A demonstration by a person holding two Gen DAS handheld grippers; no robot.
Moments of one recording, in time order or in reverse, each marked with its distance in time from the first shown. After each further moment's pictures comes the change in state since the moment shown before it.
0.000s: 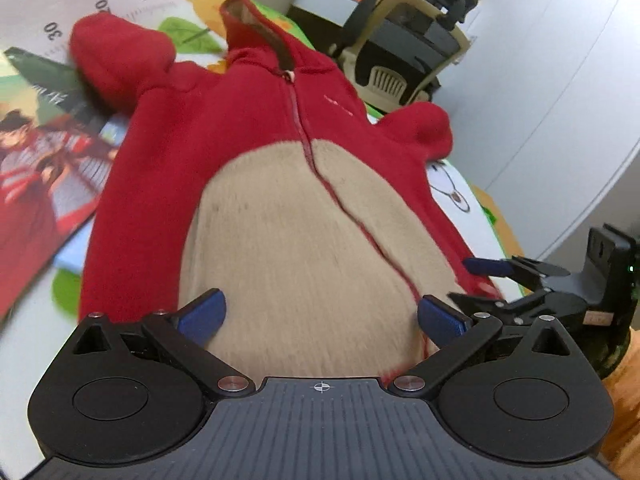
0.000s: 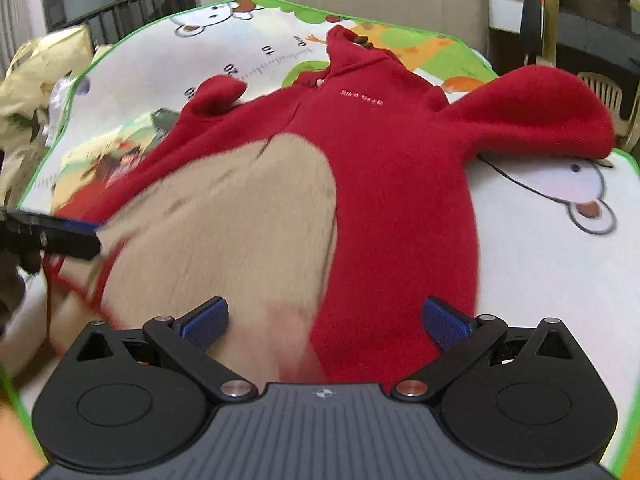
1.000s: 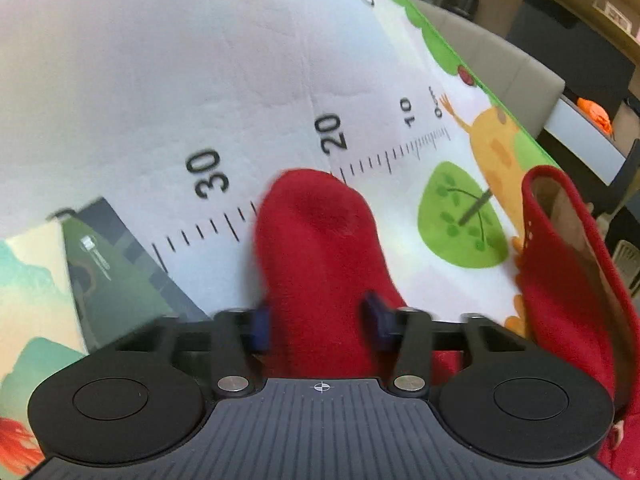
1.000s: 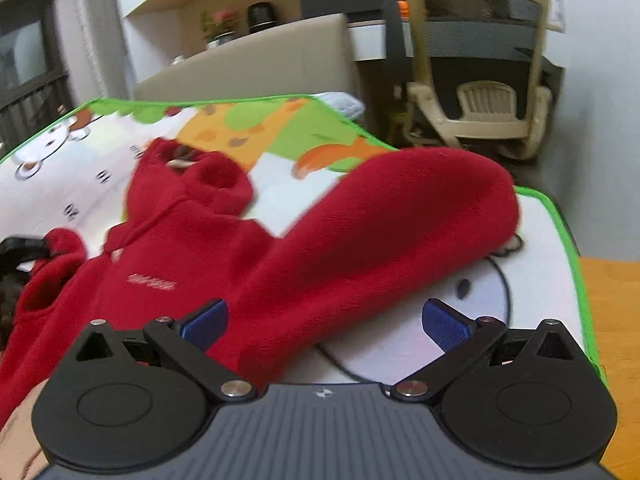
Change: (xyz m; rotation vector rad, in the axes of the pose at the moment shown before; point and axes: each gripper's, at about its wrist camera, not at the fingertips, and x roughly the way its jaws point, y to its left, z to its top) left arm 0.107 0.186 0.220 -0.342 -0.279 0.600; right arm 0.066 -0.135 0.123 0.319 -0.169 -0.257
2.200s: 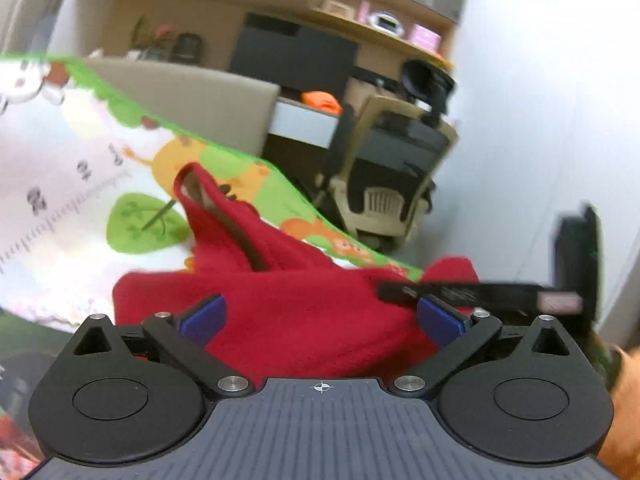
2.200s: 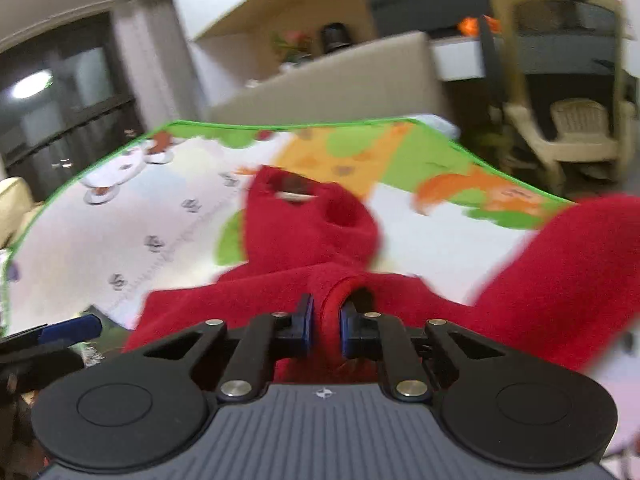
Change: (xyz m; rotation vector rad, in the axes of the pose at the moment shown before) left arm -0.139 -0.104 -0.099 0.344 -0.081 -0.636; right arm 0.041 0.085 0.023 -0.026 -0.035 0.220
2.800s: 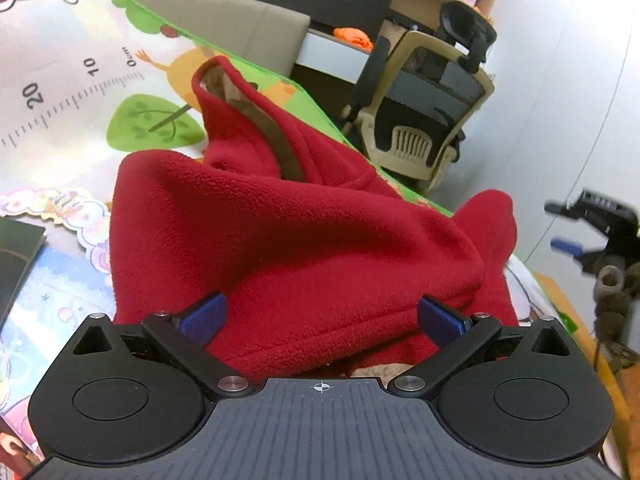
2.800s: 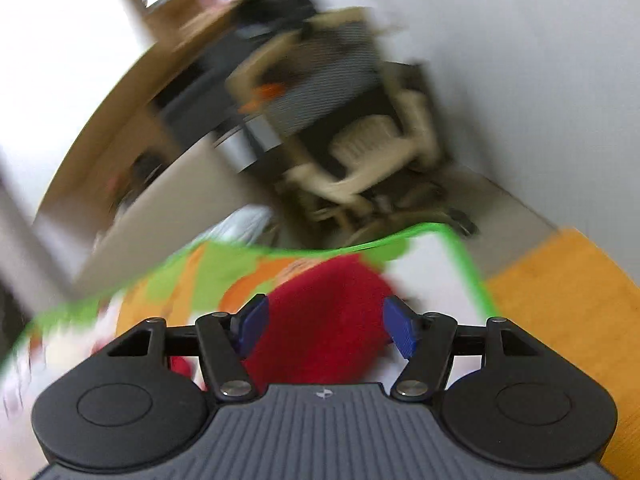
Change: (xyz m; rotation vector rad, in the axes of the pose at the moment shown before) left arm 0.050 0.015 -0.035 -0.051 0.151 0.039; right arm -0.090 -0.193 0.002 0.586 -0.315 -0.298
